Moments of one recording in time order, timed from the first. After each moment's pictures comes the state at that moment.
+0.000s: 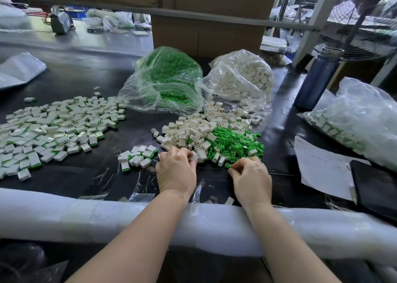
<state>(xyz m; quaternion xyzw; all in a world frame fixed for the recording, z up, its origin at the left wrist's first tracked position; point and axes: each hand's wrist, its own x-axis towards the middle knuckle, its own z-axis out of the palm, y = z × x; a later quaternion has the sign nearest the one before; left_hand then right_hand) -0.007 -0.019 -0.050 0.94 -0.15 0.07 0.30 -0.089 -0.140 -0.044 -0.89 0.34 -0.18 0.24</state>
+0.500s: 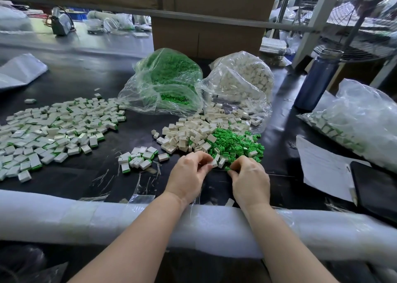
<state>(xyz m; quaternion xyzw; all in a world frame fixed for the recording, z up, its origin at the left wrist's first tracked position) -0.016 -0.019 -0.041 0.84 -0.29 -0.04 0.46 -0.088 -0.139 -0.046 -0.91 0.31 -0.19 0.21</state>
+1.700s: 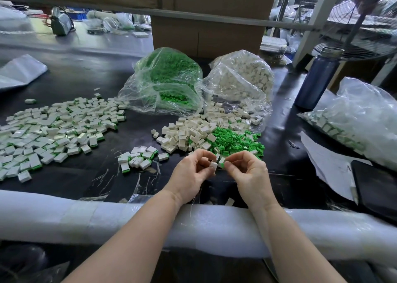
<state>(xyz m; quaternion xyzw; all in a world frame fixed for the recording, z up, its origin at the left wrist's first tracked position) -0.014 -0.018 -0.043 0.73 -0.29 -0.17 0.59 -0.094 -0.141 -0.039 -0.77 0.17 -0.28 0.55</state>
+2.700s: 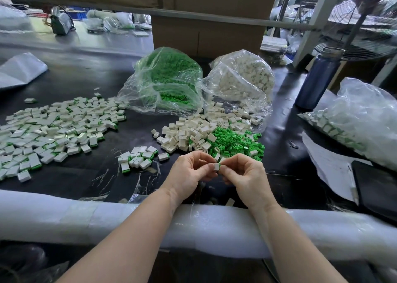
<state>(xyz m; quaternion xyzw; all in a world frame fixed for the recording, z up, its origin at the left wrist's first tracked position) -0.012 -0.014 -0.039 0.67 -0.26 -0.23 0.66 -0.095 -0.138 -0.038 -0.77 0.15 -0.23 0.58</state>
